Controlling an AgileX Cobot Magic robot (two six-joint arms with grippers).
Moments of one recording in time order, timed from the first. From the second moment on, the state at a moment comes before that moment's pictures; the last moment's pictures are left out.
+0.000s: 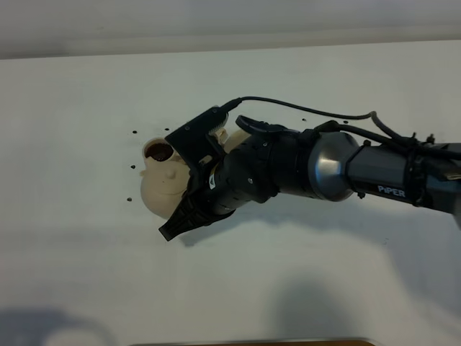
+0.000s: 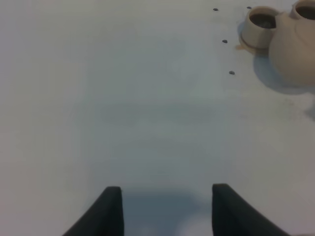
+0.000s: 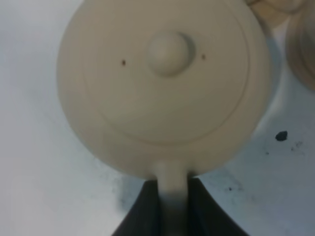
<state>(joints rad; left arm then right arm) 0.02 0.00 -0.46 0.00 1.06 -0.02 0.81 2.06 -1.34 0.10 0.43 0.00</state>
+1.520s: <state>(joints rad) 0.02 0.00 -0.46 0.00 1.06 -0.02 0.55 1.88 -1.37 -0.04 0.65 0.21</state>
